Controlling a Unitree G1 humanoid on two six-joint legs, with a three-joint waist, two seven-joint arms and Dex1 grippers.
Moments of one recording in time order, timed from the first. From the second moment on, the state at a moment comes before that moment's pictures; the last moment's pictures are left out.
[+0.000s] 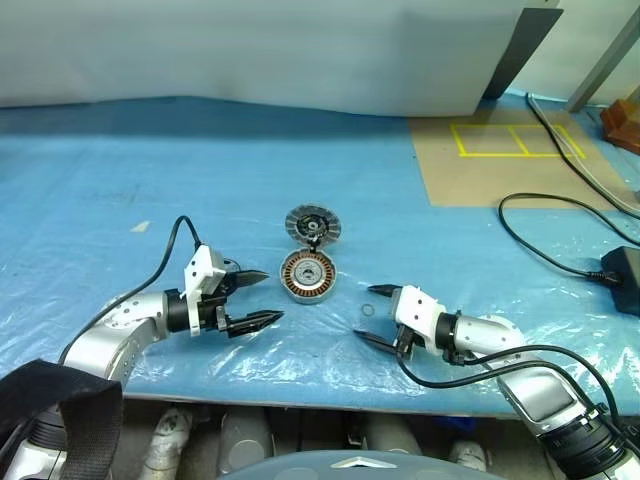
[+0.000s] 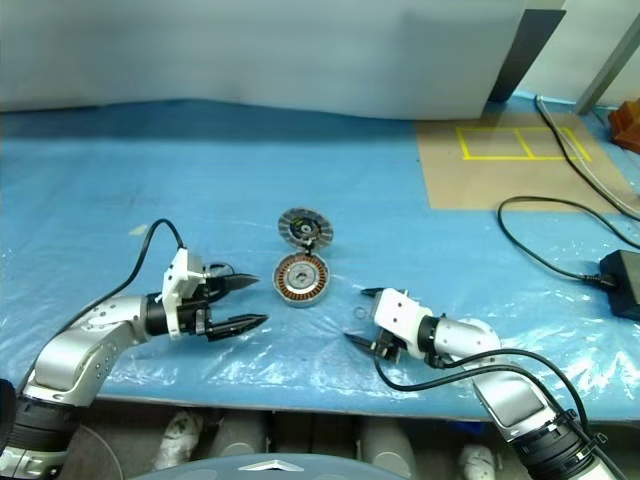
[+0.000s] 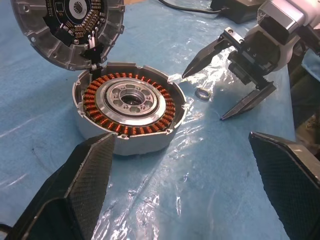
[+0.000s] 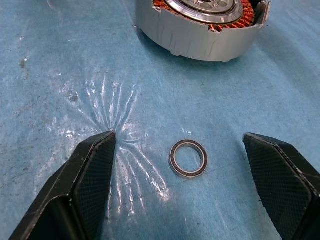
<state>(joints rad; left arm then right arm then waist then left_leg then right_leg) -0.05 0.63 -0.02 -0.20 -0.53 0.40 -1.07 0.01 -0.69 0.30 -0.24 0.08 0.12 0.74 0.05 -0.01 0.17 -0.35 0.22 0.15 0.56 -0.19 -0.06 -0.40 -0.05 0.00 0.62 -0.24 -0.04</state>
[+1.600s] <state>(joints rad) -0.05 0.57 -0.03 -0.13 -0.48 0.33 -1.07 -0.05 -0.64 0.20 -0.30 0.18 0.45 0.77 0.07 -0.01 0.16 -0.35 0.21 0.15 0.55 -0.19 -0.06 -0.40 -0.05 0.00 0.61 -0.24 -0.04</state>
